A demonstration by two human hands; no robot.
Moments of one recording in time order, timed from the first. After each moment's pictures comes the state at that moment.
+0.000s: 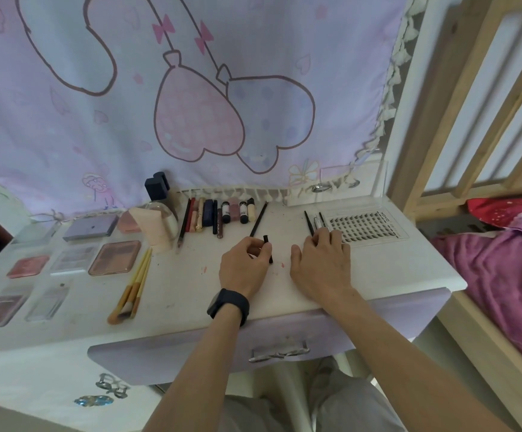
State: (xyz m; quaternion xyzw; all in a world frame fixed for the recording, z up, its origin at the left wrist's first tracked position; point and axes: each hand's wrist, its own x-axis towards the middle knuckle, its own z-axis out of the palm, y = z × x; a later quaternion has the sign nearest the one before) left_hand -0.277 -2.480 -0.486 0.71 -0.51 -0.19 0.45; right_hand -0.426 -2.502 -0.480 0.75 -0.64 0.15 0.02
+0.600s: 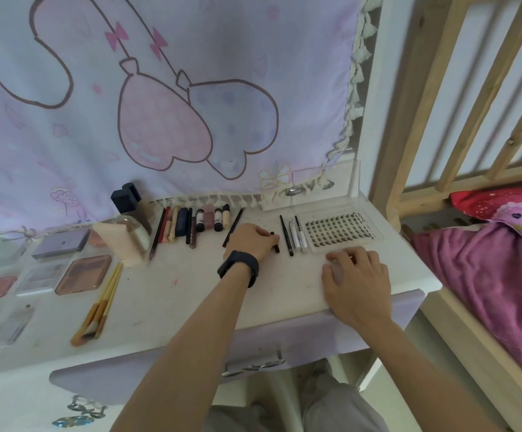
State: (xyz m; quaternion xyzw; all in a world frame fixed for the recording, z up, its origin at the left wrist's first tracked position) left_hand -0.322 -2.558 -0.468 0.75 -0.52 -0.27 0.31; right_hand -0.528 -2.494 -0.512 0.70 -0.64 0.31 0.03
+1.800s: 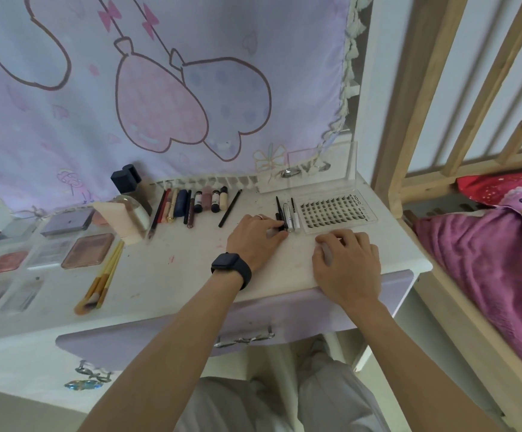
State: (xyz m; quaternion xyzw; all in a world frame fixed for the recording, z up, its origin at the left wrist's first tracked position) left_hand -0.340 -2.522 -0.478 0.68 -0.68 -0.10 0.24; right_hand -0.532 -2.494 -0.518 0.70 -0.62 0.34 0.01
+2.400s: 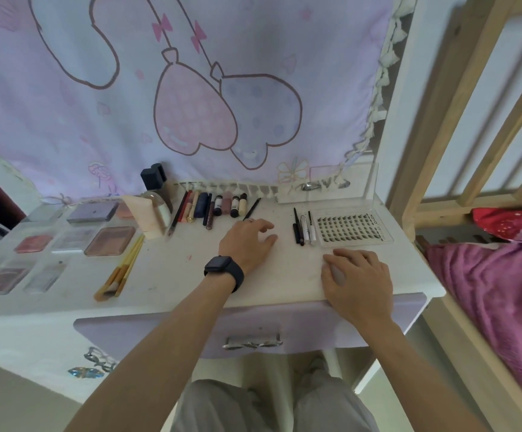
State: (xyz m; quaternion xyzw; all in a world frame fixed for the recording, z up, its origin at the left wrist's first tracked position) left_hand -0.301 -2.510 -0.466 0.72 -0.64 -0.09 0.25; right_hand -0.534 -2.488 -0.517 0.74 -0.58 0.35 0.02
